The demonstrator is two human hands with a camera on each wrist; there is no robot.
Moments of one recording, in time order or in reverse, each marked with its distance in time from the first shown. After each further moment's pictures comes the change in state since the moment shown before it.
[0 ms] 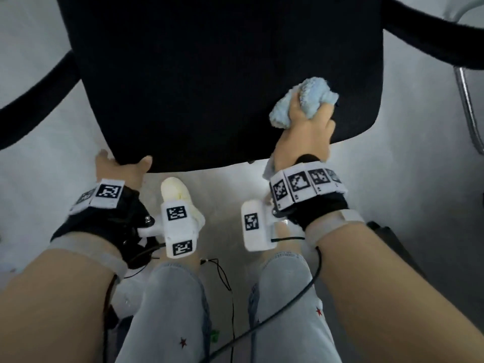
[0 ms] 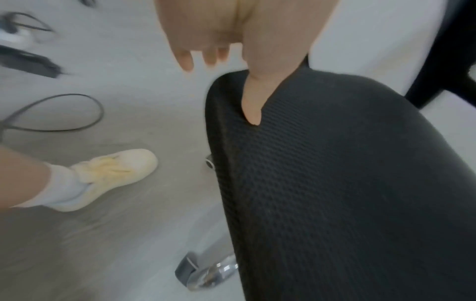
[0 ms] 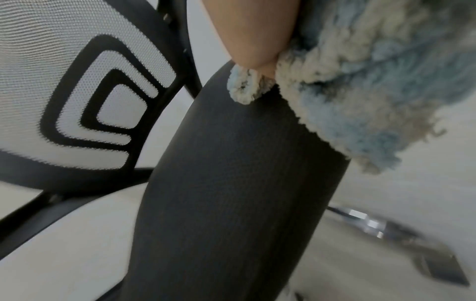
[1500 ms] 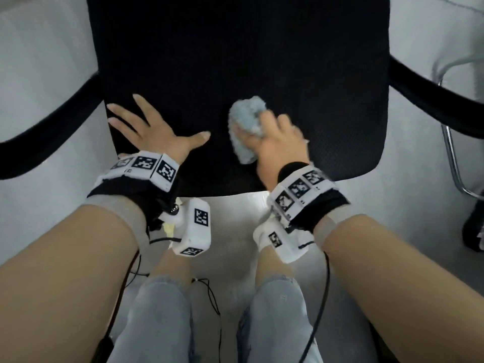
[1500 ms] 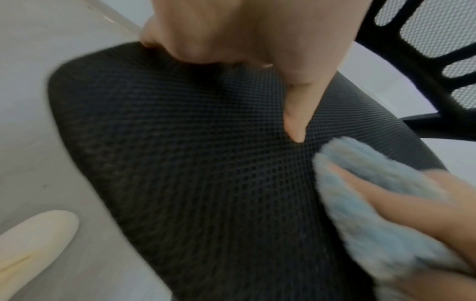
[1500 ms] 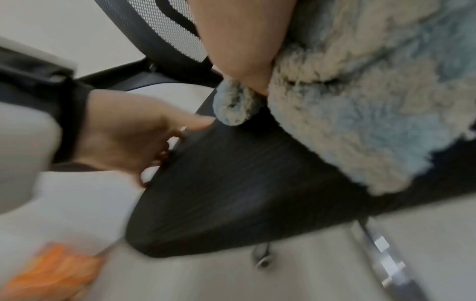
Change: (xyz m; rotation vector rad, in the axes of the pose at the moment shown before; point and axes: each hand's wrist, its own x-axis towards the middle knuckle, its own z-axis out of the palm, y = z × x) left_hand 0.001 0.082 0.018 0.314 -0.089 0.257; right_hand 0.027 -0.046 -0.001 -0.428 -0.142 -0.667
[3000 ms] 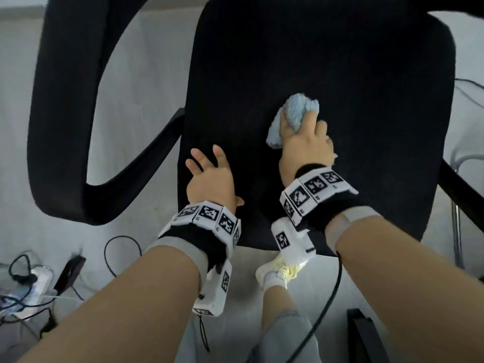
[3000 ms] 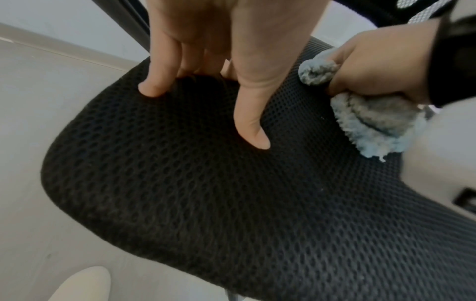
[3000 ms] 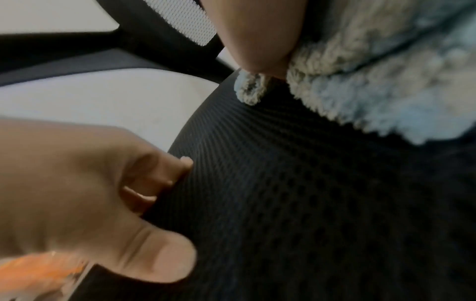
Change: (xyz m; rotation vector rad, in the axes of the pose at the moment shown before) left_hand 0.027 -0.007 -0.024 0.356 -0.214 0.097; right_hand 0.107 -0.062 -0.046 -0.099 0.039 0.182
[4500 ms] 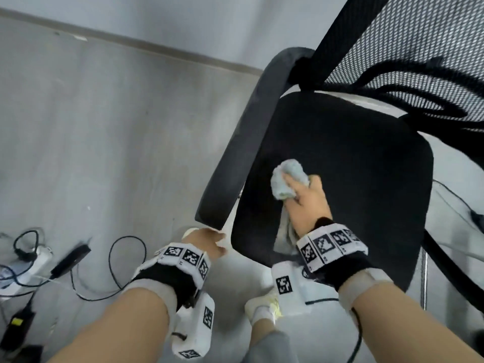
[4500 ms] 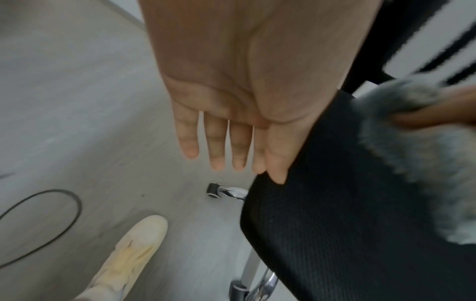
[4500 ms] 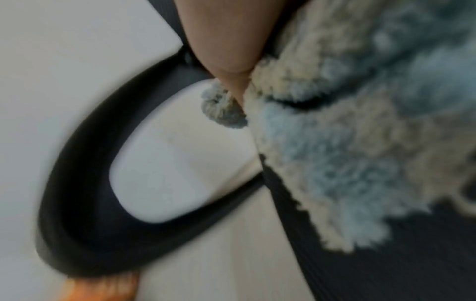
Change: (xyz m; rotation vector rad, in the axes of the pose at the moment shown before) left_hand -0.073 -0.149 -0.007 -0.280 -0.321 0.103; right_hand -0.066 -0.085 -0.059 0.440 -0.111 -0.179
